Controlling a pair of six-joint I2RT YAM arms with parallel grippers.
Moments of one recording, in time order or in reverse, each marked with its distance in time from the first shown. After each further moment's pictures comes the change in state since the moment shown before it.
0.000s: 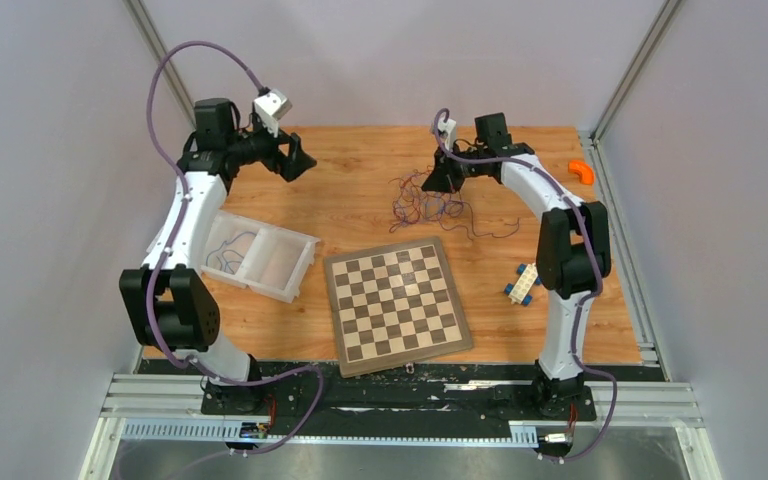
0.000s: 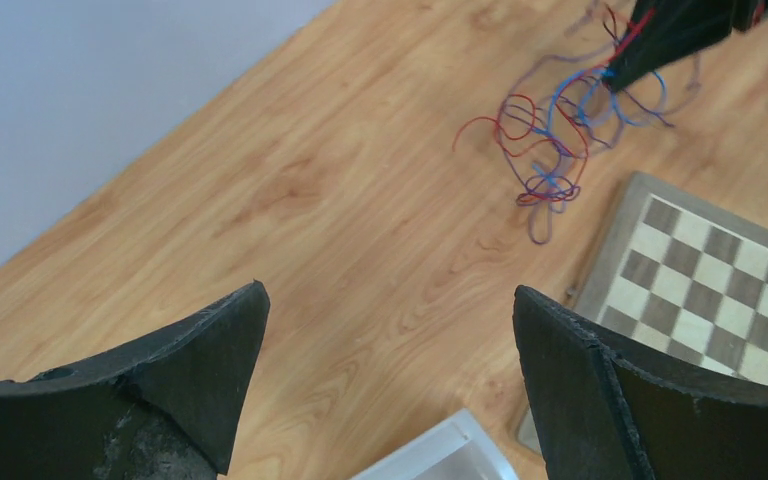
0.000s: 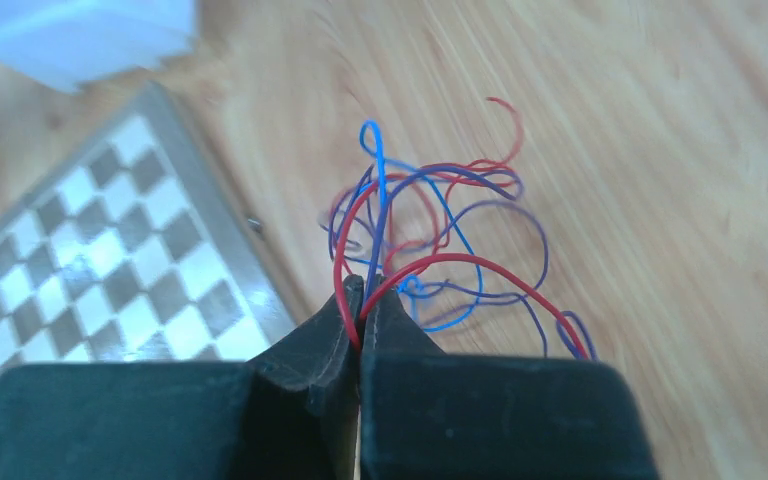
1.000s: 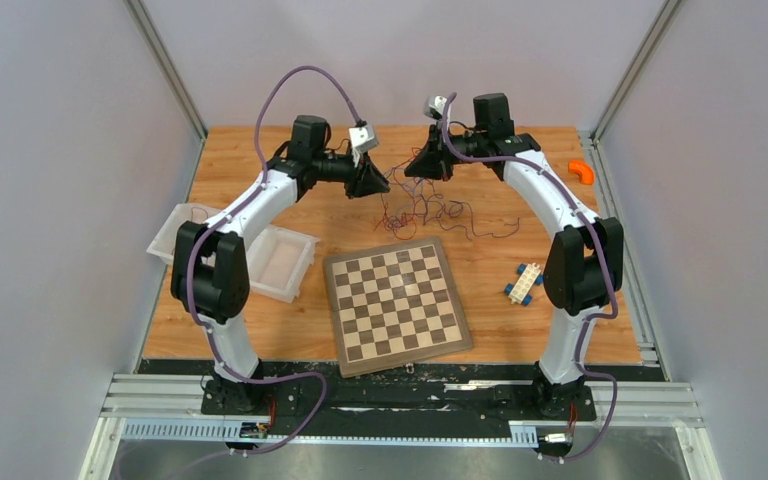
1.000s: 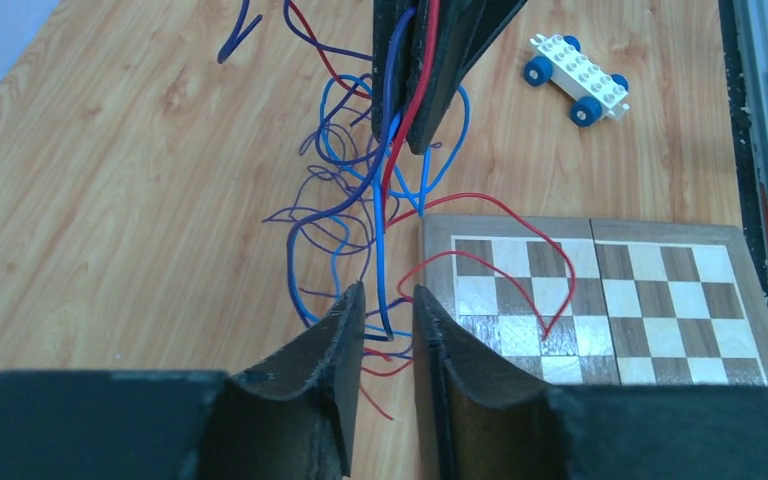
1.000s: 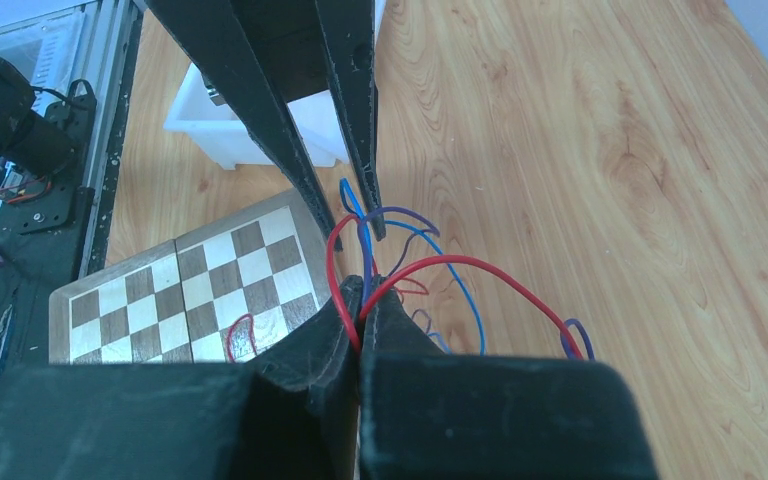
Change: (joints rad) left arm -0.362 0.254 -0.003 0.158 0.234 0.052; right arm 0.062 -0.182 0.038 0.054 -0.244 0.033
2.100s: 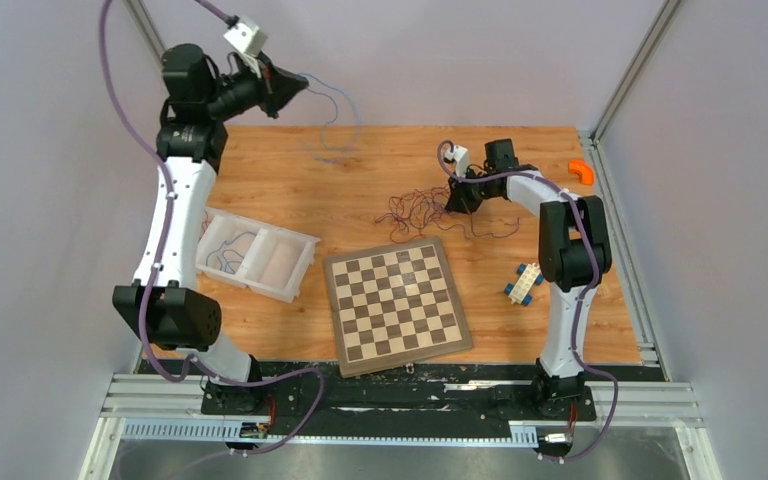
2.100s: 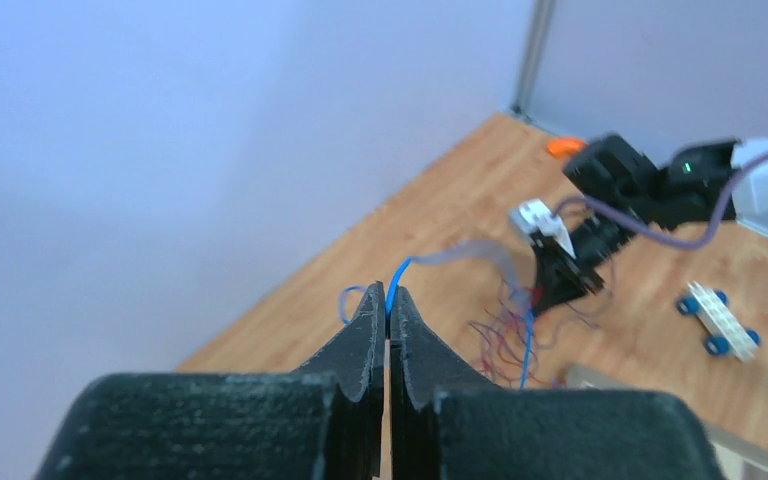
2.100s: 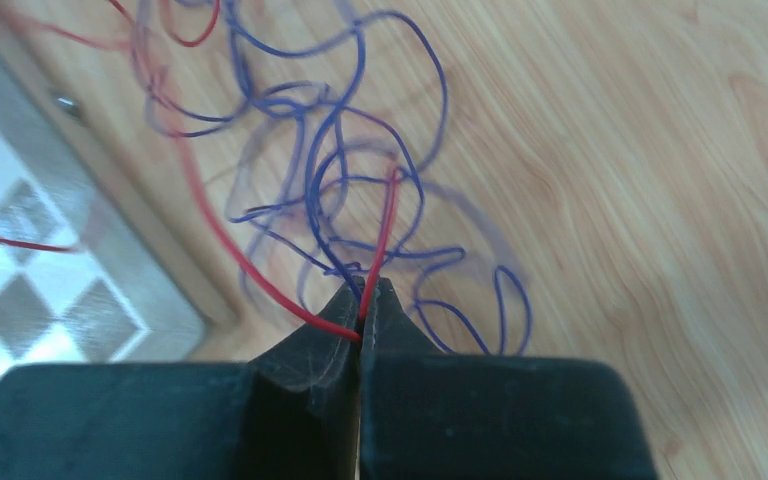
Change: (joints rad) left arm 0.284 -0.220 0.329 -0.011 -0.164 -0.359; right arm -0.131 0.182 -0.218 0.036 0.380 -0.175
